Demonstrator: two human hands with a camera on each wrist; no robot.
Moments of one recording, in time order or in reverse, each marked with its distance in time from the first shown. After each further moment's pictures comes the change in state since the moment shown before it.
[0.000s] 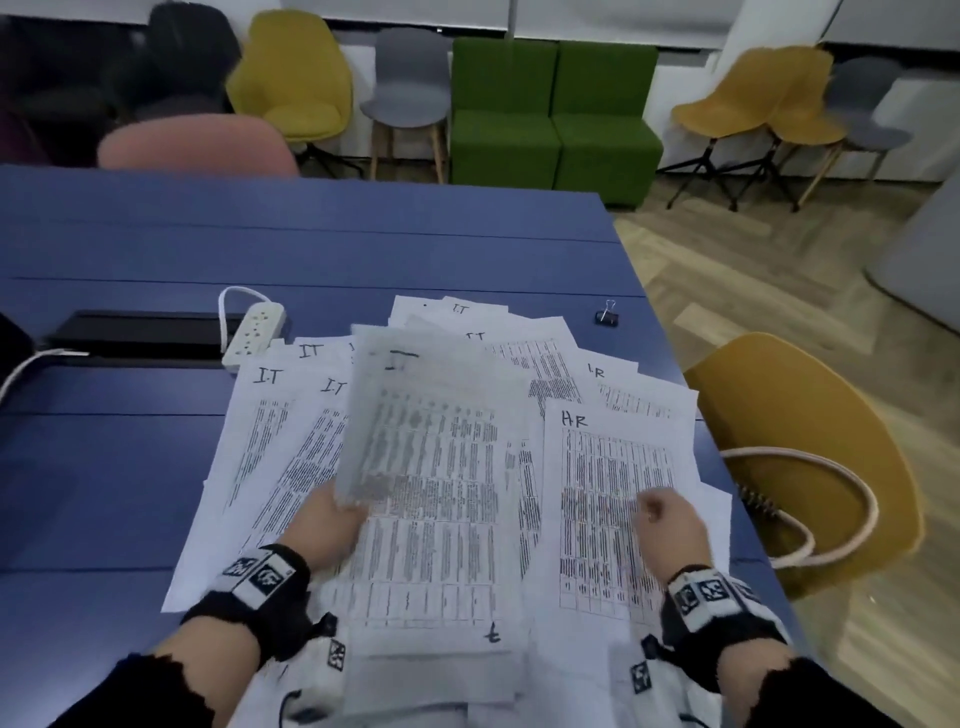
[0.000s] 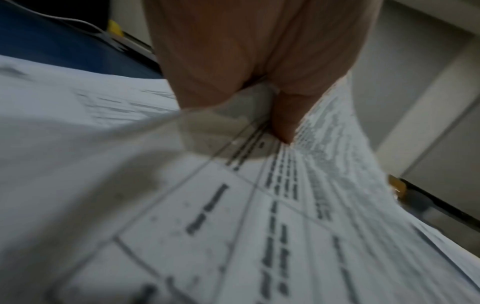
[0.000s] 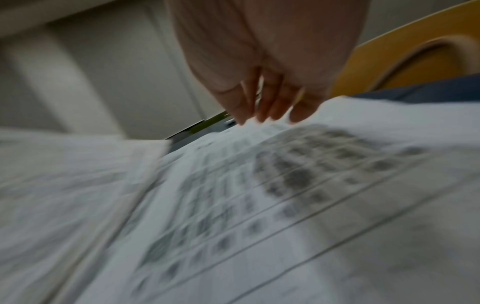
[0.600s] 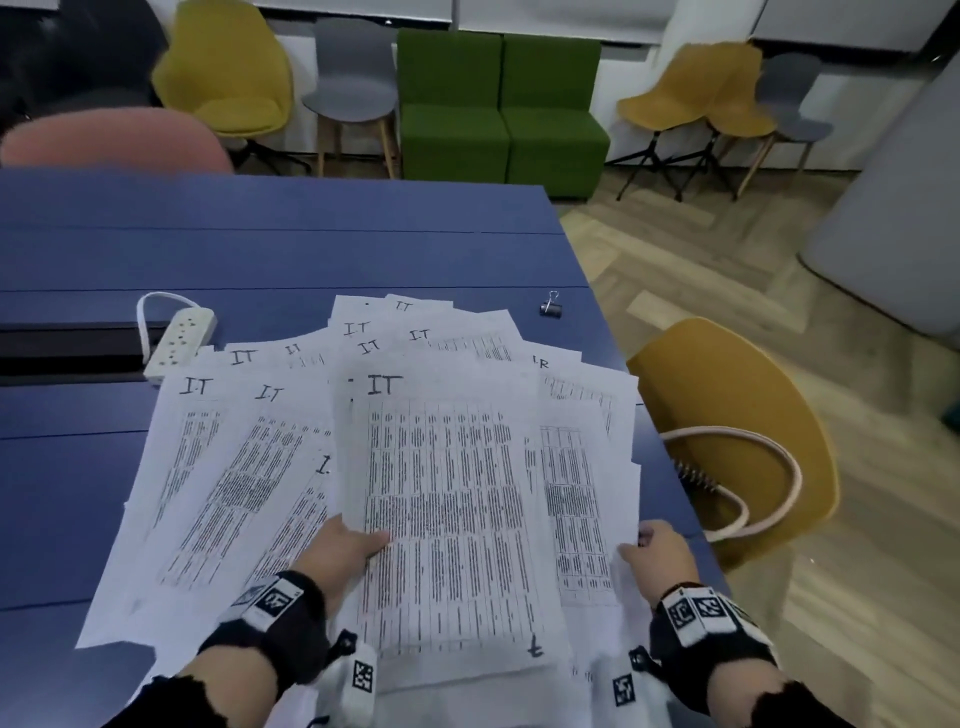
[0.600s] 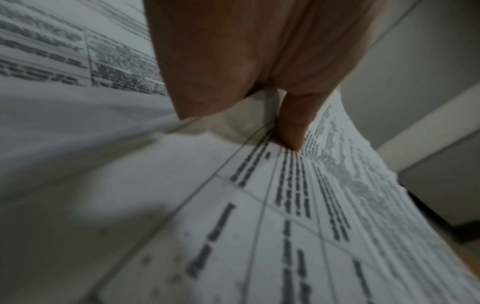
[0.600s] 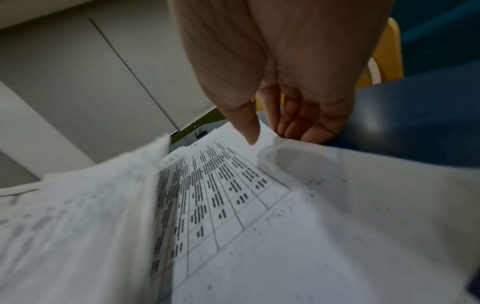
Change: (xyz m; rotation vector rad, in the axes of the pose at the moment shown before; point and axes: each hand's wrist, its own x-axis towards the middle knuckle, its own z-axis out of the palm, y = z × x) left_hand -0.004 -0.002 0.074 -0.335 -0.175 -0.268; right_hand 0.004 0.069 -0.017 -0.038 -0.070 0.137
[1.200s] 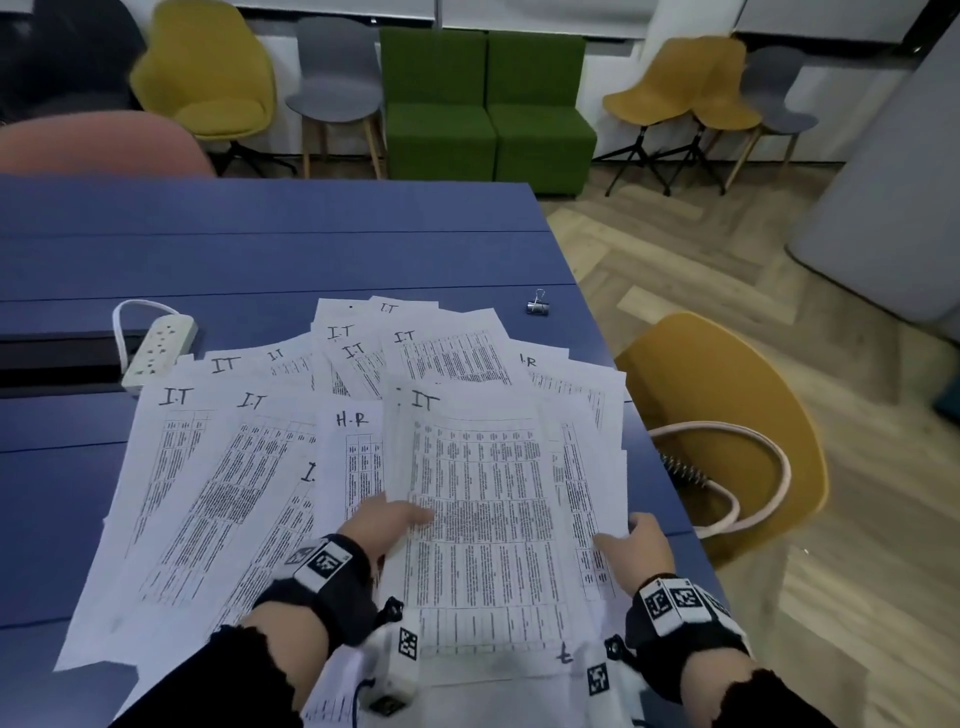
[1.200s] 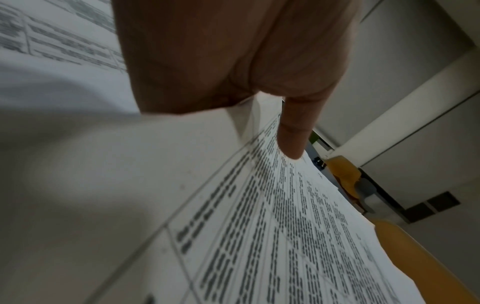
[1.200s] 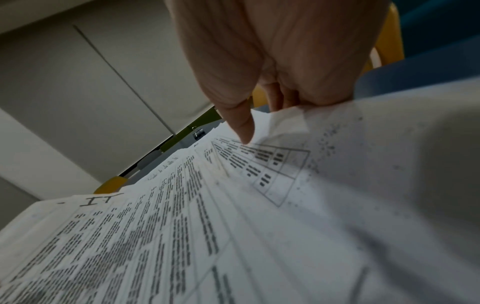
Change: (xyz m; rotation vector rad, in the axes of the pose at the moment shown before) left_hand 0.006 0.039 0.053 0.122 -0.083 -0.035; right_hand 0.010 -0.003 0.014 0.216 -0.016 0.120
